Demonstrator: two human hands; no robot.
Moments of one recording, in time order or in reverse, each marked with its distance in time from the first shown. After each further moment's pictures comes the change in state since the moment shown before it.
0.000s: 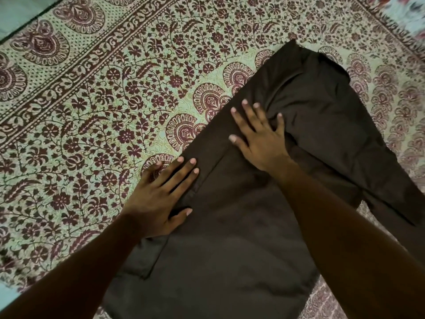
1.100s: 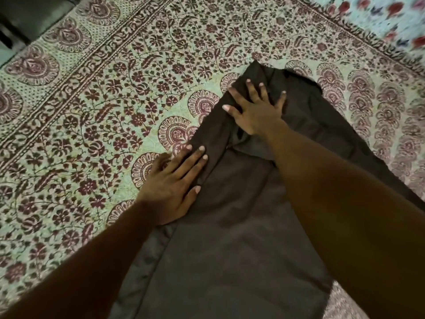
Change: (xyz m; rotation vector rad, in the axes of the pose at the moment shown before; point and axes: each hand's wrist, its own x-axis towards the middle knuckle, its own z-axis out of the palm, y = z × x) left_hand 0.145 0.002 -0.011 0.005 0.076 0.047; right_hand 0.122 0.091 -0.043 0.106 -0.328 0.312
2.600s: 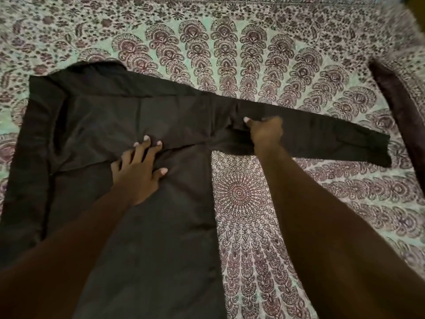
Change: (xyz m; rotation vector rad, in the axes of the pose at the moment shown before) left_hand 0.141 0.239 0.013 -0.081 -0.315 0.046; right_hand -0.267 0.313 0.129 1.385 0.640 1.270
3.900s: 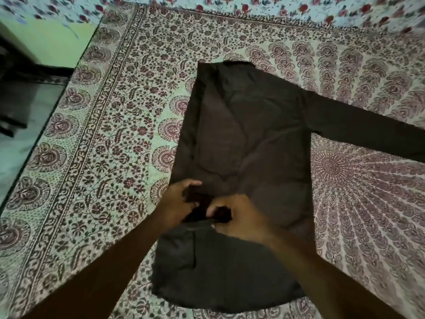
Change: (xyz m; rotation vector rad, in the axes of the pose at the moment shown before) left_hand -0.288 -0.198 -0.018 -0.923 0.033 -0.140; right_hand -0.452 0.097 0.028 -0.414 -1.143 -0.843
